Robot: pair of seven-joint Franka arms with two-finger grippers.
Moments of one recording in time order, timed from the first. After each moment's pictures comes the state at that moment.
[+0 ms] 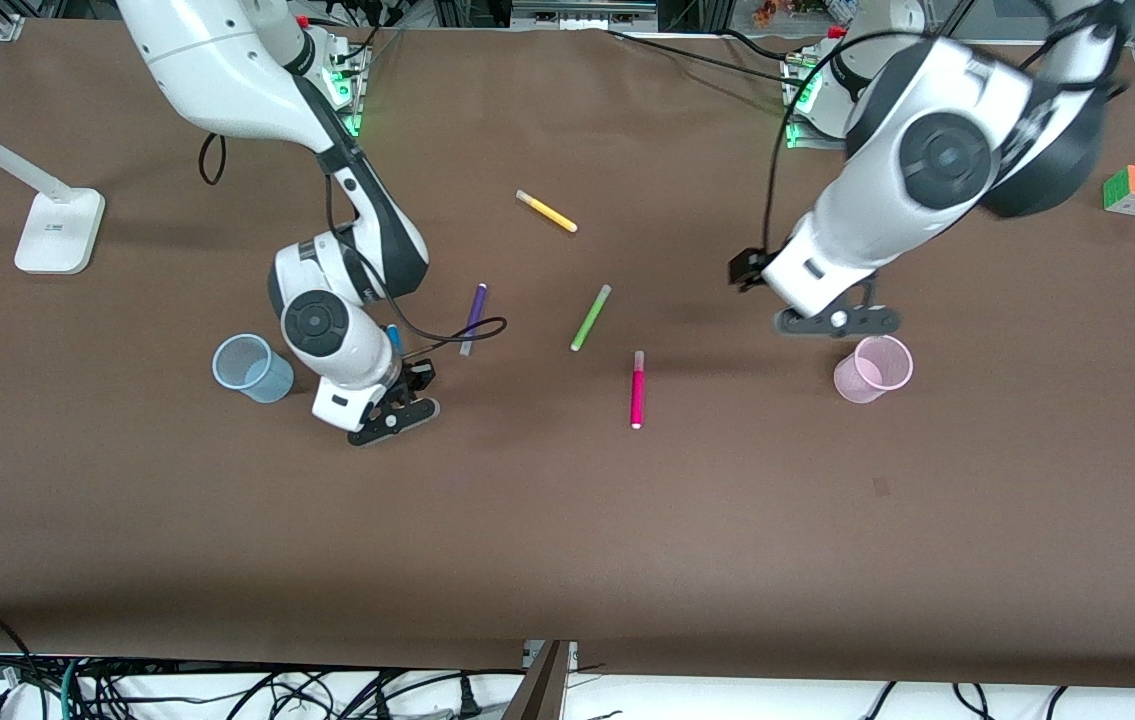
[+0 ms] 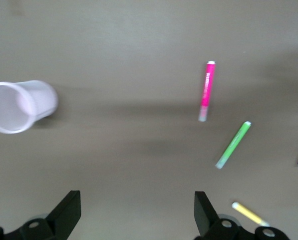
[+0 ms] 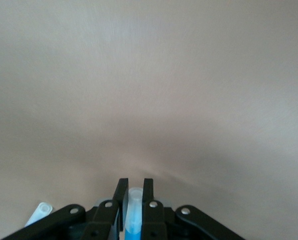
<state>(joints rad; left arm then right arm) 0.03 0.28 -0.50 -1.66 -0.01 1.77 -0.49 0.40 0.62 0.00 -1.65 0.02 2.27 -0.07</state>
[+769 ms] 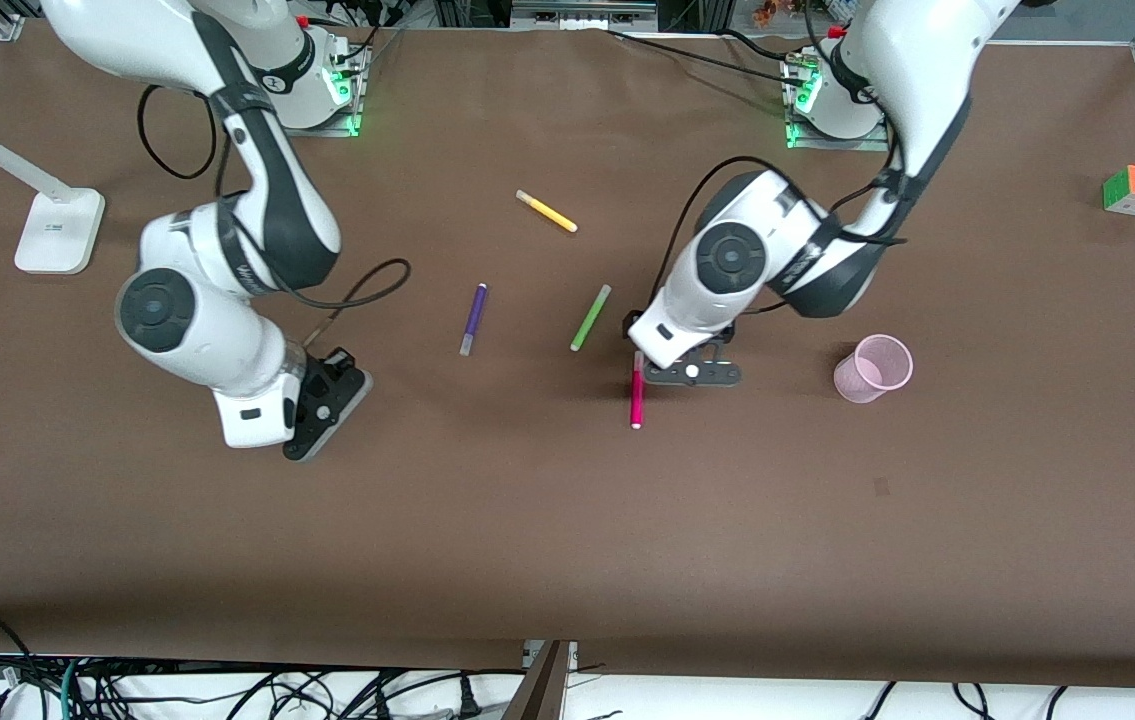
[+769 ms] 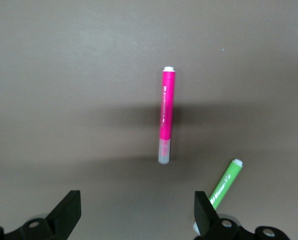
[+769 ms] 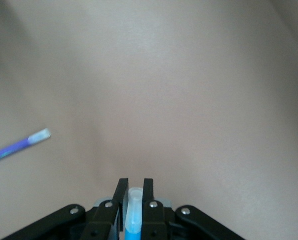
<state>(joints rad) -0.15 0.60 -0.50 -1.66 0.21 2.11 -0.69 0.28 0.50 -0.01 -1.53 0.12 2.06 -0.77</state>
